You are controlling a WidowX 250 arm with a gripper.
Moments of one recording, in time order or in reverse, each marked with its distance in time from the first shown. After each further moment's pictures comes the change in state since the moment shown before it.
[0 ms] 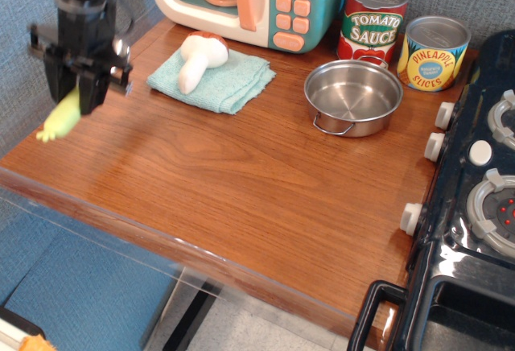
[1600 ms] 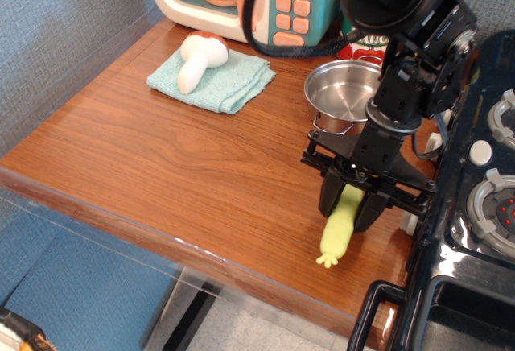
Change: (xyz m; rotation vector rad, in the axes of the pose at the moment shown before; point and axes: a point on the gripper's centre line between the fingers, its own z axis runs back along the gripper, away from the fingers) arm -0.015 -0.263 0.022 -0.111 0.009 -0.076
